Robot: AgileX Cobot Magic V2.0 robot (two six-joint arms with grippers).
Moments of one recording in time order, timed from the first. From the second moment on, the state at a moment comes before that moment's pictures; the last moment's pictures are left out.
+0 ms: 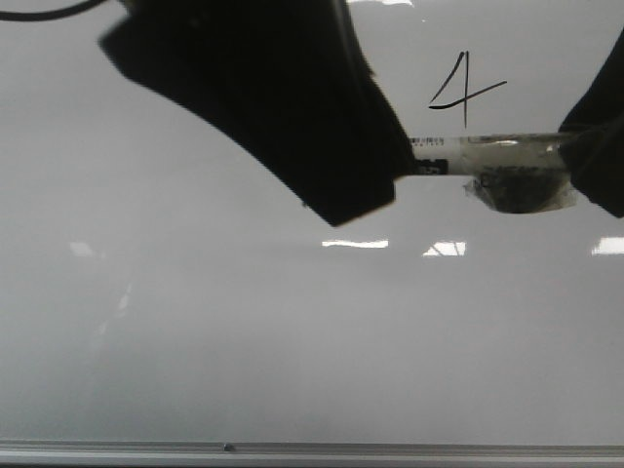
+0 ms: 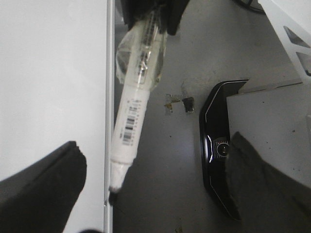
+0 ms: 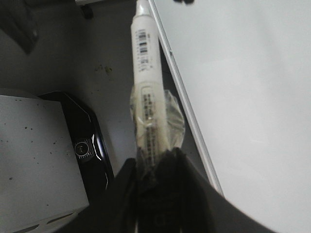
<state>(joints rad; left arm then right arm) -0.92 1.48 -1.27 -0.32 0.97 0.84 0.49 0.99 -0.81 0.41 0.90 -0.88</state>
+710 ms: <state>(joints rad) -0.92 1.53 -1.28 -0.32 0.90 0.87 0.49 0.99 -0.81 0.41 0.90 -0.90</state>
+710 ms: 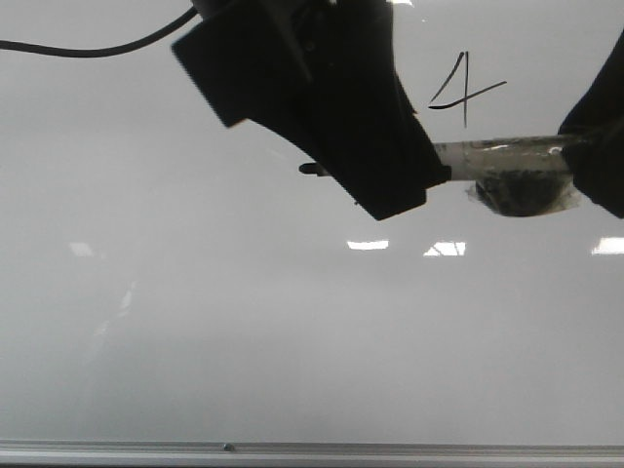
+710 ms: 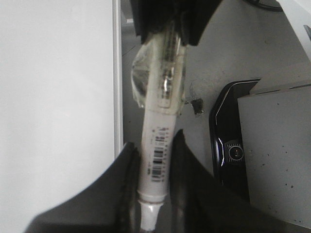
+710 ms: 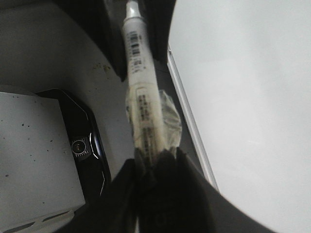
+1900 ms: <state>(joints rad) -0.41 1.00 -0.95 0.40 0.78 -0.31 0.17 0.80 -0.81 0.41 0.90 -0.72</state>
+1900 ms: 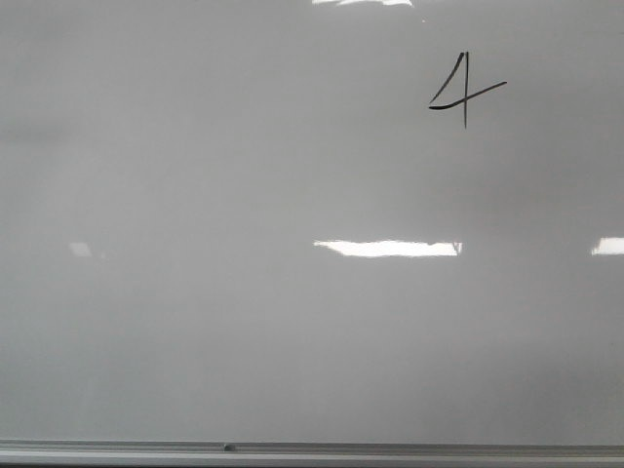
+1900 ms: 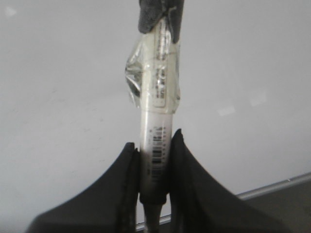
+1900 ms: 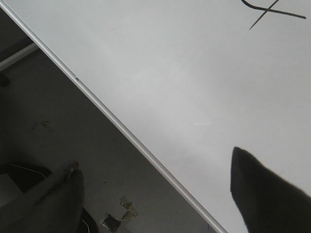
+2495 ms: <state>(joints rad) -0.19 1.16 -0.63 0.35 -0.06 -0.42 0.17 0.80 -0.81 0.41 0.90 -0.72</state>
